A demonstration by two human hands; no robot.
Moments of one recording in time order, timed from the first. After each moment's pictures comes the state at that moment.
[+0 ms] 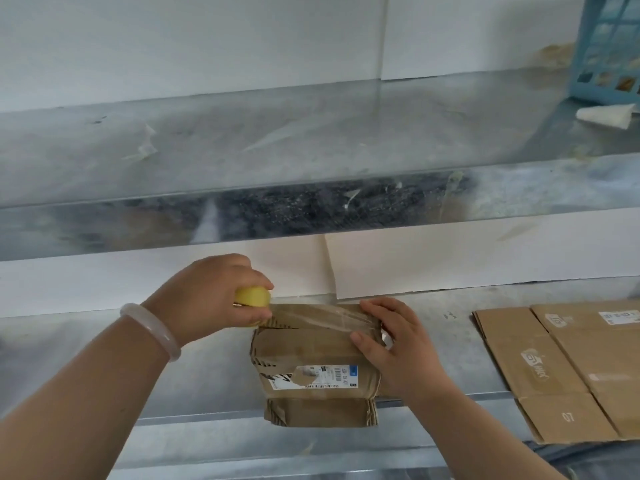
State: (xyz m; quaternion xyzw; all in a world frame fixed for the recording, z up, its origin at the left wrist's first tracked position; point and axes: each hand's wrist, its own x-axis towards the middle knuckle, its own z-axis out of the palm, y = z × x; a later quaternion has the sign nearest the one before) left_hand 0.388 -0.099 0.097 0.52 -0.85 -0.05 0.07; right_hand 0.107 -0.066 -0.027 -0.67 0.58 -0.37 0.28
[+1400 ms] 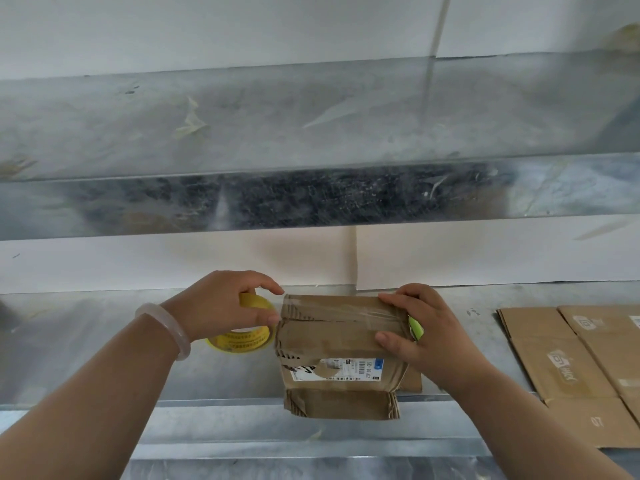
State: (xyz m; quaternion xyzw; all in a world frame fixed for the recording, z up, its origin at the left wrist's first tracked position) left_hand 0.421 -0.102 0.057 0.61 -0.74 -0.28 0.09; right_hand 0.099 -0.078 -0.013 -0.75 0.53 -0.31 0.26
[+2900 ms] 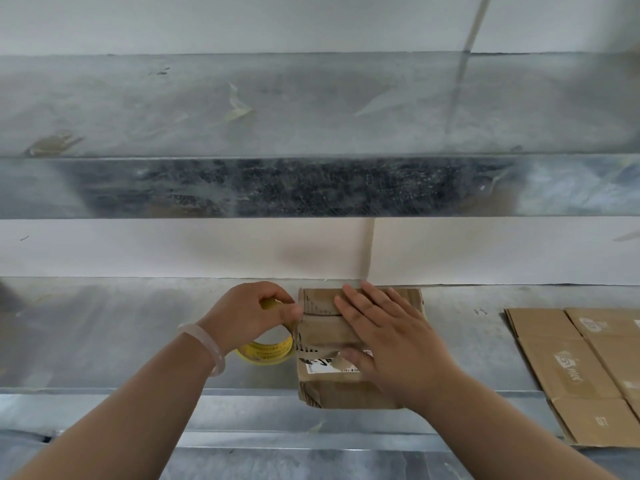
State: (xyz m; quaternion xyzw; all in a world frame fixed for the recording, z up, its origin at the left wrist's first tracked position) left_hand 0.416 -0.090 0.013 0.64 -0.67 -0.34 0.20; right_hand 0.162 -0.065 -0.012 -0.88 0.47 -0.07 -0.07
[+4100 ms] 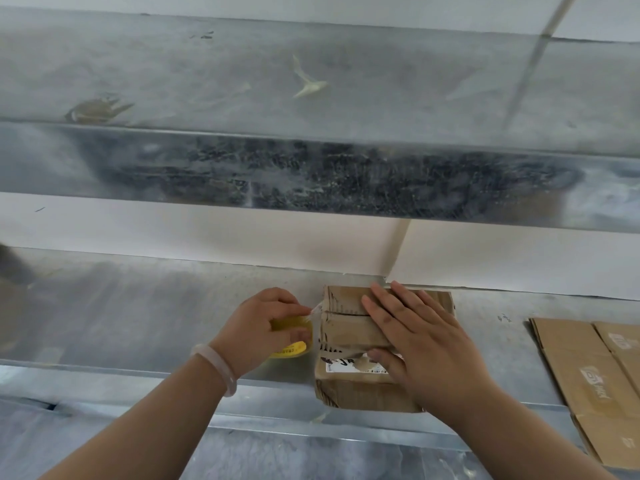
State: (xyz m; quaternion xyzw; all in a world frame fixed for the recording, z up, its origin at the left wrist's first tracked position) left_hand 0.436 -0.072 -0.034 0.58 -0.71 -0.30 0.25; right_hand 0.160 -0.066 -0.016 -0.88 0.45 -0.11 -0.09
